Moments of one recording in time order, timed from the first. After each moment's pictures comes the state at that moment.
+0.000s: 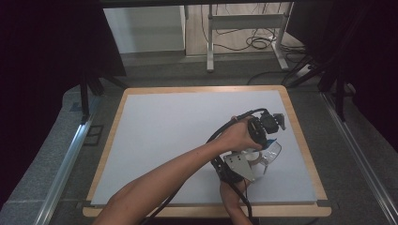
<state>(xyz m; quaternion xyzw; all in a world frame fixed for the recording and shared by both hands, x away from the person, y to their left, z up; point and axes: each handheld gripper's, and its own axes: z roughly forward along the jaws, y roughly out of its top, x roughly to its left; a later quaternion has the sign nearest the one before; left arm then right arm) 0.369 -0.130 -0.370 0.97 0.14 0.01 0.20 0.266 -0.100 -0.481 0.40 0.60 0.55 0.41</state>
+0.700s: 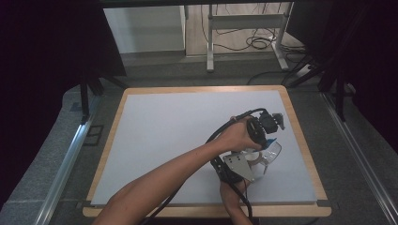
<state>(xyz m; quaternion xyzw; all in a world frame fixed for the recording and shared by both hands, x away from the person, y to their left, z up) 0.370 -0.127 -0.371 0.97 0.15 0.01 0.20 0.266 -0.100 -0.483 0.40 0.61 0.55 0.41</state>
